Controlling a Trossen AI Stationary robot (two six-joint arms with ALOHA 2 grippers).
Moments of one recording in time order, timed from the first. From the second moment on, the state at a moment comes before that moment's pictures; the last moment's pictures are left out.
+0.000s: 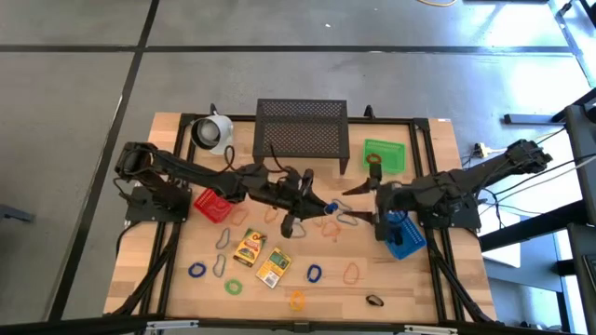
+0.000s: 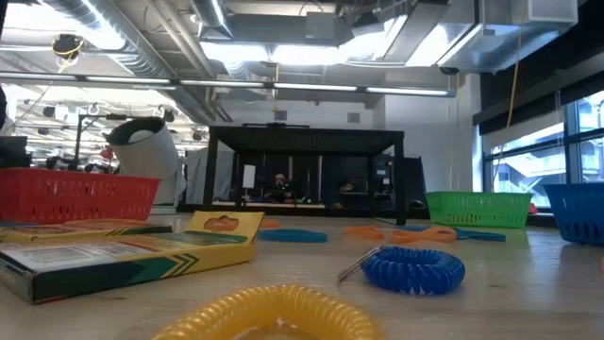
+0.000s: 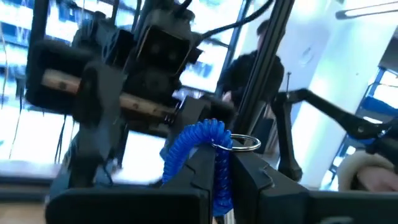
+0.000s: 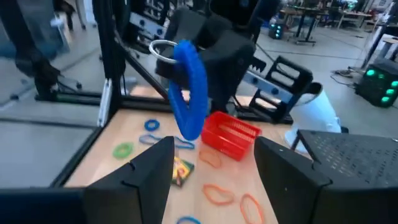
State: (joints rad) left arm -0.12 1.63 1.10 0.71 0.15 -0.31; right arm 0.41 1.01 0.82 0.00 0.34 -0.01
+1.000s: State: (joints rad) left arm -0.08 1.63 1.10 0.71 0.13 -0.15; right arm 0.28 1.15 0.82 0.25 0.14 0.20
